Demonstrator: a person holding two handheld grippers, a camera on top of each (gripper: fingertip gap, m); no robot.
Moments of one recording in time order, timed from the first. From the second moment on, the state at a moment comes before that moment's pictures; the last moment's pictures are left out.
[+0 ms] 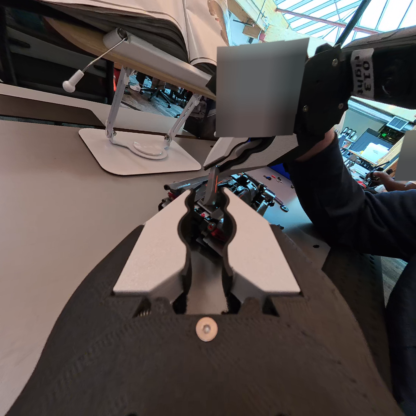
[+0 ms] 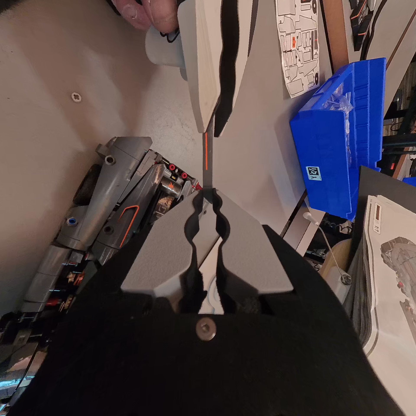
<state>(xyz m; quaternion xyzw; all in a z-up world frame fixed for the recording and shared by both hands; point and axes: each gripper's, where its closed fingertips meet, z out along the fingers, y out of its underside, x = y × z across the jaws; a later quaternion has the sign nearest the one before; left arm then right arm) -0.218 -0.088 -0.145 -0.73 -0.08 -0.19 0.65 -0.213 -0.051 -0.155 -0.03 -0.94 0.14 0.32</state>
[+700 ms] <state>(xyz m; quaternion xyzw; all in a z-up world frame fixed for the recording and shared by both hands) -0.228 -0.094 -0.137 -0.71 -0.10 -0.18 0.67 -0.216 -0.044 -0.150 -0.04 -0.93 0.14 0.33</state>
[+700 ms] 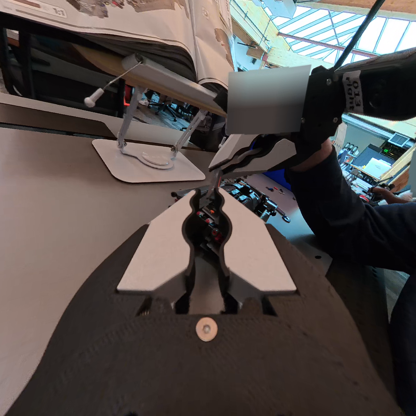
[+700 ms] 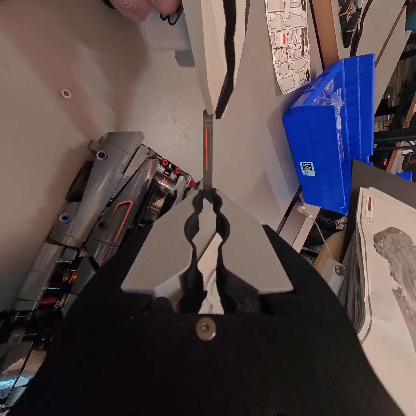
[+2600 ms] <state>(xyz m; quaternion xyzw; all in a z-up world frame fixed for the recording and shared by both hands) -0.213 -0.068 -0.184 -0.80 -0.11 -0.18 0.56 -0.214 0.004 -0.132 -0.10 -0.92 0.11 0.35</state>
